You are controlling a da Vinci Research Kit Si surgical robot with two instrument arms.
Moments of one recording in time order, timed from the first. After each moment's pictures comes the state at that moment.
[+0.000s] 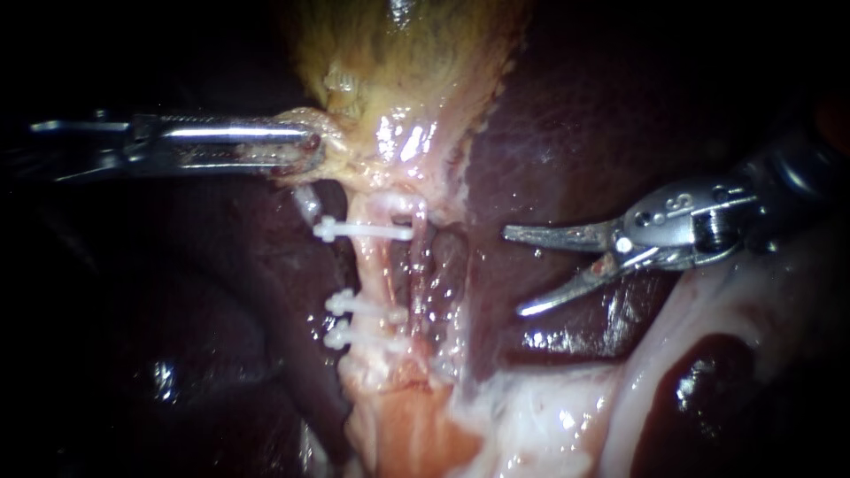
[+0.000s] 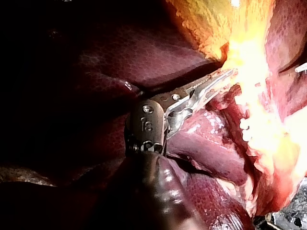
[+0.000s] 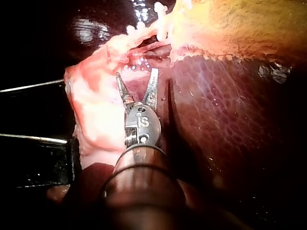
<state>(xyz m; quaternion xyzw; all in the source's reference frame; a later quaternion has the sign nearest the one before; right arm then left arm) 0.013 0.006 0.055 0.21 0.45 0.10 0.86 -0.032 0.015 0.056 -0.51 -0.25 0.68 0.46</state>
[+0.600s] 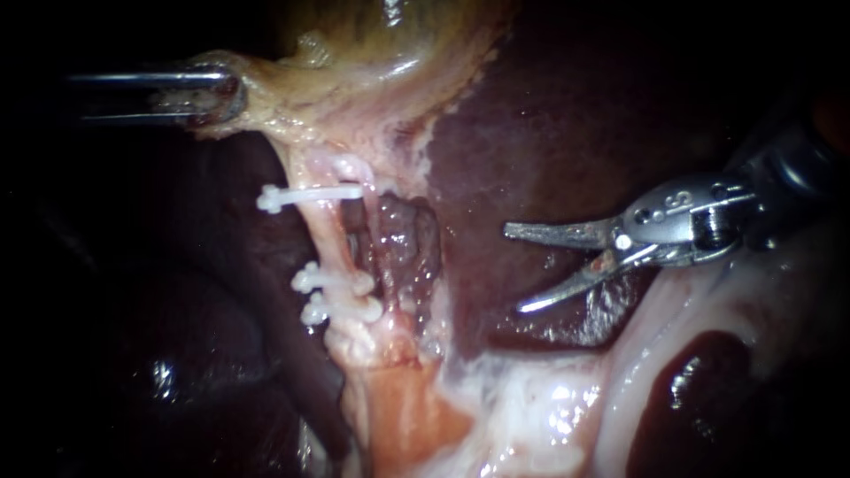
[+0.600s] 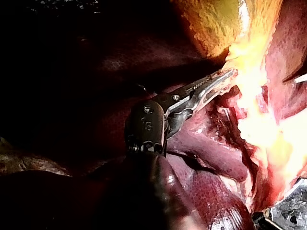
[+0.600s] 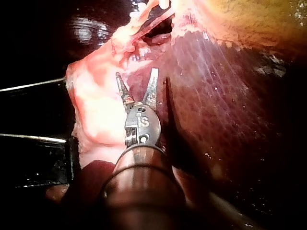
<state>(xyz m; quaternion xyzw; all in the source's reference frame) 0.013 0.006 0.056 0.21 0.45 0.10 0.86 -0.025 0.018 0.048 -0.52 -0.24 0.67 0.47</state>
